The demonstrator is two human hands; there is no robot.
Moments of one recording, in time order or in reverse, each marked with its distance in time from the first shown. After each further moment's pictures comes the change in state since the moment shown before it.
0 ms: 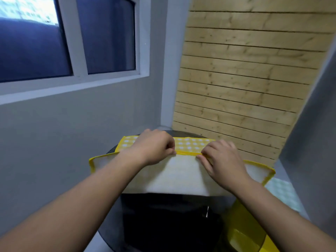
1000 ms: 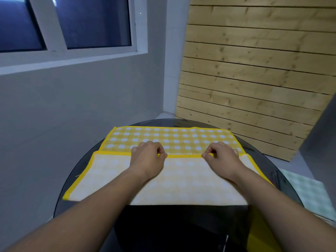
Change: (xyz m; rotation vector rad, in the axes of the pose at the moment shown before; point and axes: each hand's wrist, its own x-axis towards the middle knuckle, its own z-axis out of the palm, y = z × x) left_hand 0.050 -0.063 0.160 -0.224 0.039 -0.460; right_hand 0.037 0.055 0.163 0.433 -0.382 0.459
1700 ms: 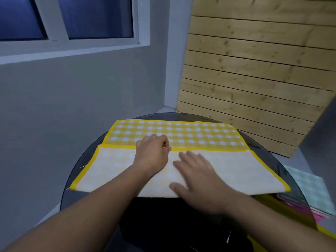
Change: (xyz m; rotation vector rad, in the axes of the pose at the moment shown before) left_hand -0.003 -0.004 0.007 -0.006 0.046 0.043; right_hand -0.088 -0.087 0.006 -0.252 -0.302 -0.430
